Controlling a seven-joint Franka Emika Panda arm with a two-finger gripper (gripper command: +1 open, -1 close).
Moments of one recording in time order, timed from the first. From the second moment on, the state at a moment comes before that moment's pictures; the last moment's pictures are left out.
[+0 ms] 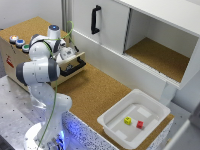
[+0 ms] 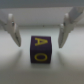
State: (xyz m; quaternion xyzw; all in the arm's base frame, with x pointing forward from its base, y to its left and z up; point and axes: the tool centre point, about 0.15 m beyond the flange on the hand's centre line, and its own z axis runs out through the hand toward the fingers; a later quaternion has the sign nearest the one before) arm 0.281 0.335 0.348 -0.72 -0.68 -0.11 0.05
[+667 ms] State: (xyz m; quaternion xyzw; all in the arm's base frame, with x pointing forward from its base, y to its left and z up) arm 0.282 0.285 0.435 -0.80 -0.59 -0.09 -0.01
